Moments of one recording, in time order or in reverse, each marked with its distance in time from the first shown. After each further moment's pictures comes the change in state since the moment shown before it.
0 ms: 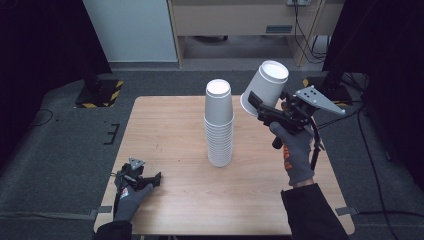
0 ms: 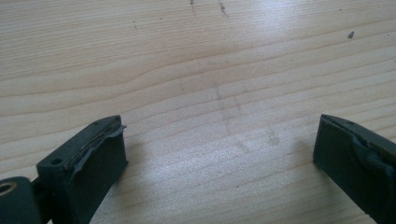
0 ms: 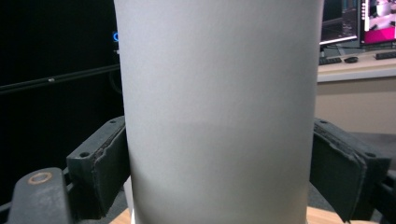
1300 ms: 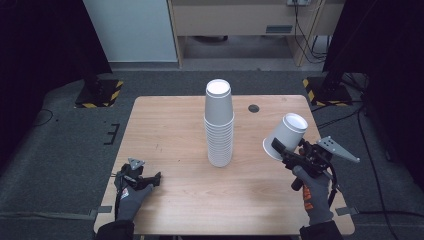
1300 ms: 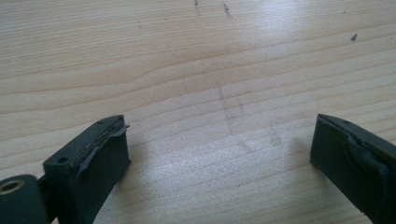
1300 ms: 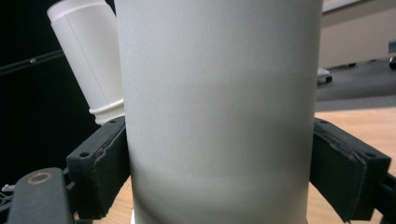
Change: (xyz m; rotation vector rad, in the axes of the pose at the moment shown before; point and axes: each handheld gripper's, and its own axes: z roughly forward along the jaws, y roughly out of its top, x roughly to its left) left arm 0.000 -0.001 -0.001 -0.007 0.014 -0.014; right arm -0.059 -0.106 -0.076 0.115 -0.045 0.164
